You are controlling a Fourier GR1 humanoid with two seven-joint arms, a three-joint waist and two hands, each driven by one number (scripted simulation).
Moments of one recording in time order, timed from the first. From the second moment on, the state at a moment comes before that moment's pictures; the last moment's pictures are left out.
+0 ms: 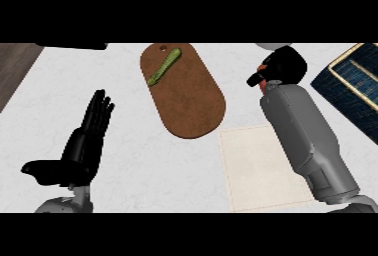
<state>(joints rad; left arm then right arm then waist) -0.06 0.14 -0.16 -1.67 0.11 0.20 0.00 -0.93 -0.13 -0.03 -0.72 1.07 -0.32 0.94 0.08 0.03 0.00</state>
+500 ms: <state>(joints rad) -0.03 0.14 -0.13 -1.64 0.11 0.20 -0.02 -1.19 -0.10 -0.08 -0.66 1.16 -0.52 0.95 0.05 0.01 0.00</state>
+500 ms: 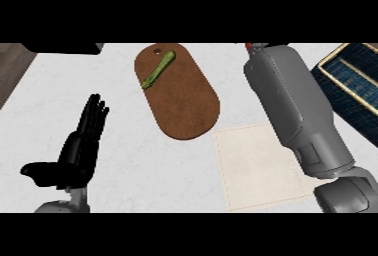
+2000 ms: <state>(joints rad) 0.00 0.12 -0.10 -1.70 0.08 0.20 0.02 -1.01 -0.35 -0.18 -0.86 1.24 -0.33 1.02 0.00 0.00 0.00</state>
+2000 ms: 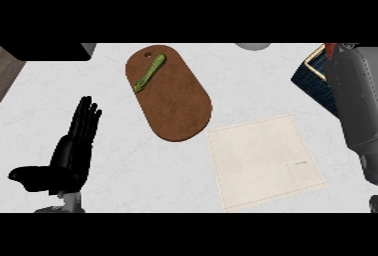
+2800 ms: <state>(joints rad) -0.03 0.11 -0.06 -1.68 0.08 0.17 0.02 -0.82 -0.42 -0.24 -0.86 1.13 -0.34 0.89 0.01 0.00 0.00</state>
